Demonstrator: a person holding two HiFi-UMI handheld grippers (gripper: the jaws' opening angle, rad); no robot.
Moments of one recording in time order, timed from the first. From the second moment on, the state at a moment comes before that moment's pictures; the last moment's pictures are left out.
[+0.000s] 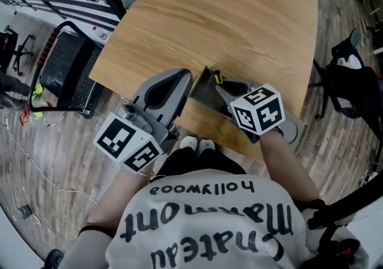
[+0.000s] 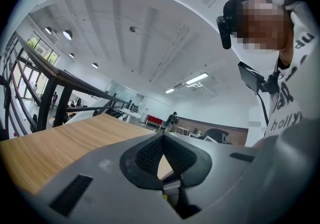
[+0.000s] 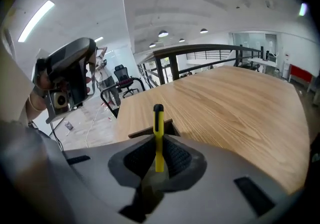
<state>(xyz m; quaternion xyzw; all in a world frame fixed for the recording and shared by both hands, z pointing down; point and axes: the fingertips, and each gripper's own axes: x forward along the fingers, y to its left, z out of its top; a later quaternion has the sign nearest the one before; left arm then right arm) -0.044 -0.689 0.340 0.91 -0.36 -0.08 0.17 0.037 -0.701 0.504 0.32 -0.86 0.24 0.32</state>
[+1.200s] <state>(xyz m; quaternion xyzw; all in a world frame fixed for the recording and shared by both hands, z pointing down) -0.039 -0.685 0.299 0.94 -0.27 -0.14 0.12 0.030 -0.703 0.366 0.31 -0.92 0.22 0.06</state>
